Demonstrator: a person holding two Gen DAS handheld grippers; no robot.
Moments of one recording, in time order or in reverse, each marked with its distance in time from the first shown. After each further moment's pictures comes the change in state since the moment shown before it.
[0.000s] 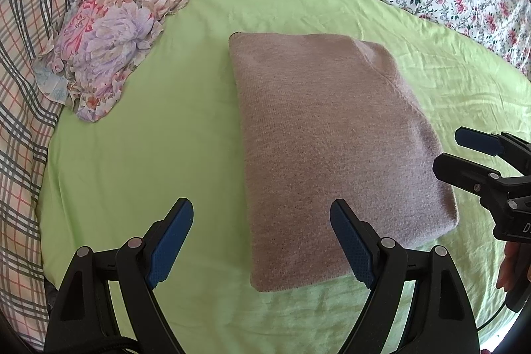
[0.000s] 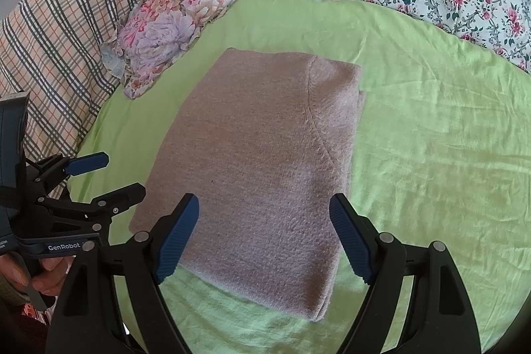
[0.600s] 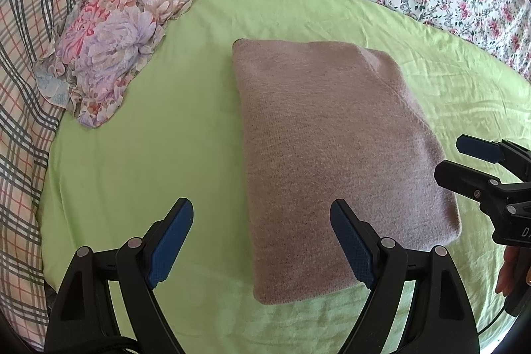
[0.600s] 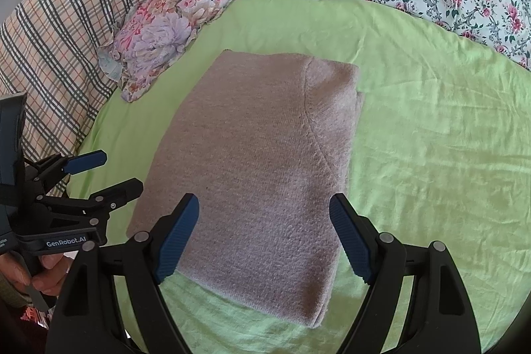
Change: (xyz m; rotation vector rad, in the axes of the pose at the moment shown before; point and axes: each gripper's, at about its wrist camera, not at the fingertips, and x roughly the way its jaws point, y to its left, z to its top) left arm 0.003 0.004 0.008 -0.009 -0.020 0.008; right arm 0.003 -0.002 0.003 0.021 -0.001 -0.001
